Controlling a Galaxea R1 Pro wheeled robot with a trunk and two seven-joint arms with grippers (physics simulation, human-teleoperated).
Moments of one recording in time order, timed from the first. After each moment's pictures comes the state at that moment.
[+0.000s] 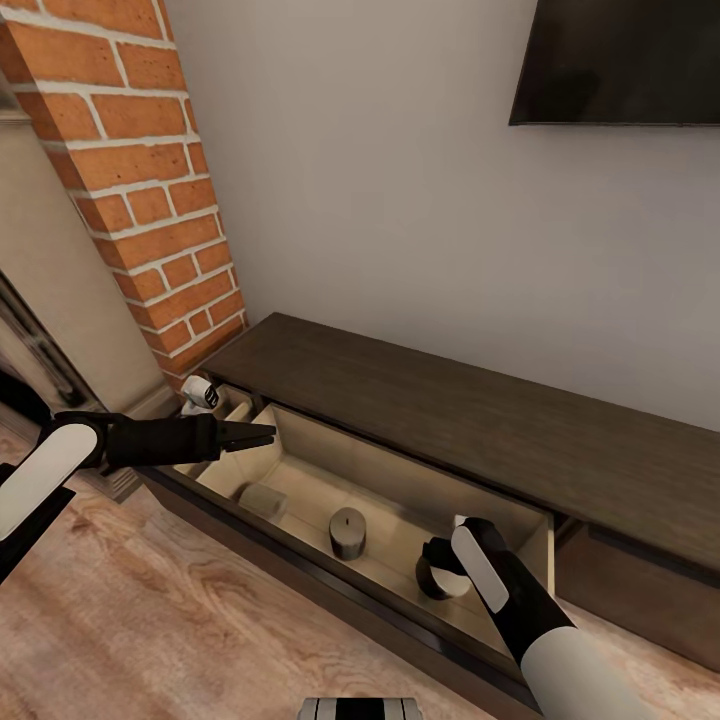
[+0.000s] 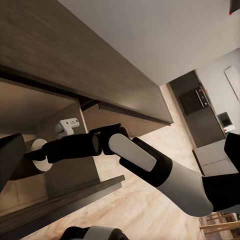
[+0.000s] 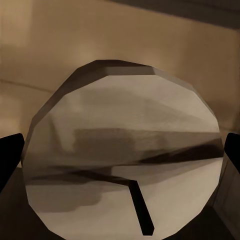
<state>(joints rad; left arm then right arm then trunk) -0.78 0.61 -0.39 -1.55 1.48 1.05 -0.43 -0.61 0.03 0.24 -0.89 -0.71 0.78 -0.60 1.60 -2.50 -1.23</state>
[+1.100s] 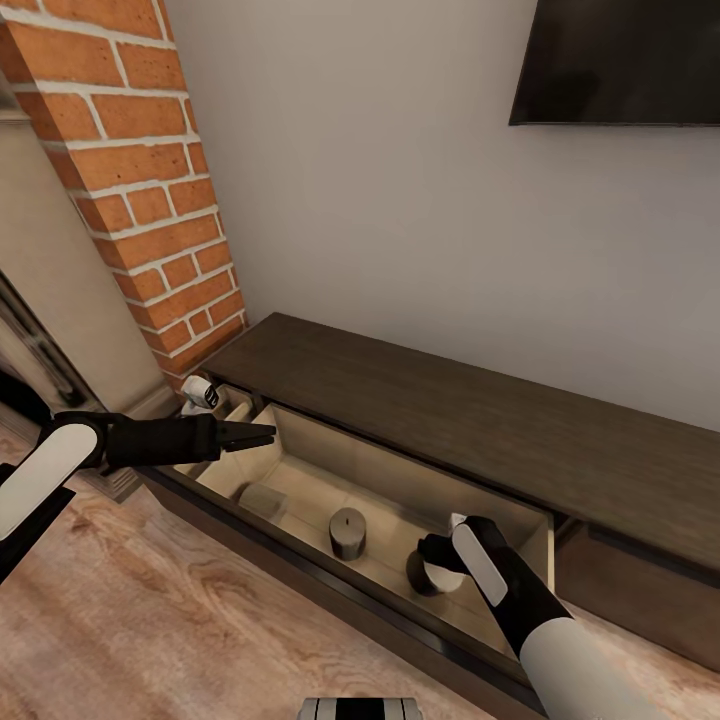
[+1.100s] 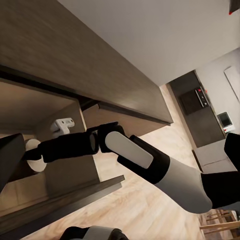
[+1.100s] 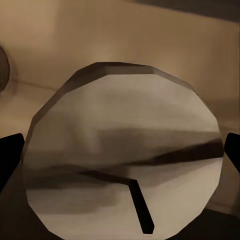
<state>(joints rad) -0.78 0.61 -0.39 -1.55 1.48 1.05 -0.43 -0.64 0.03 0.24 -0.82 -0.71 0.75 -0.50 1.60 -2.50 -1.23</state>
